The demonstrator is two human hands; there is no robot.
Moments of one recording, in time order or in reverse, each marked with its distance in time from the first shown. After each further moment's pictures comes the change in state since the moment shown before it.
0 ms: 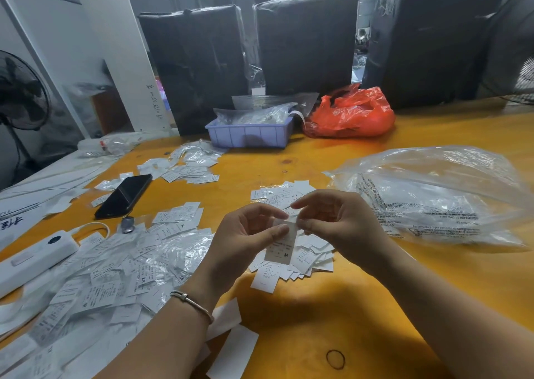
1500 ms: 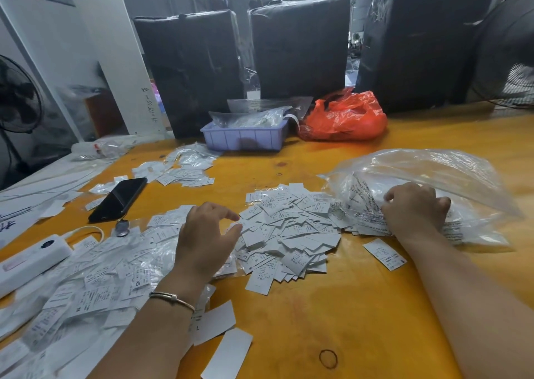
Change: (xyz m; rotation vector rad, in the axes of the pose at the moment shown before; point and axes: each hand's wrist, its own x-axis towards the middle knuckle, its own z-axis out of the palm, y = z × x) left_hand 0.011 -0.020 -0.035 0.998 0.375 0.030; right_hand 0.022 0.077 -0.091 -1.214 0.425 0.580
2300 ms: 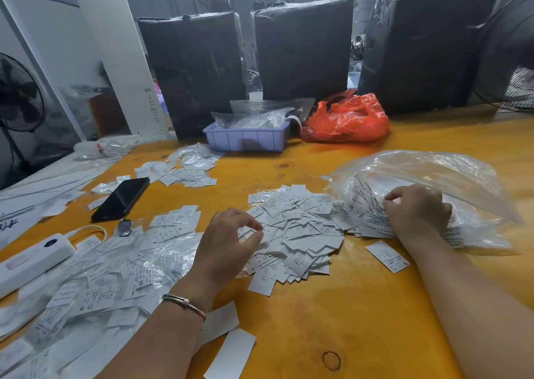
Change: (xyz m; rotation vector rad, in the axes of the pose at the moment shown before) left_hand -0.007 0.011 0.011 -0.165 -0.118 0.093; right_hand -0.003 0.000 0.001 0.242 0.110 0.043
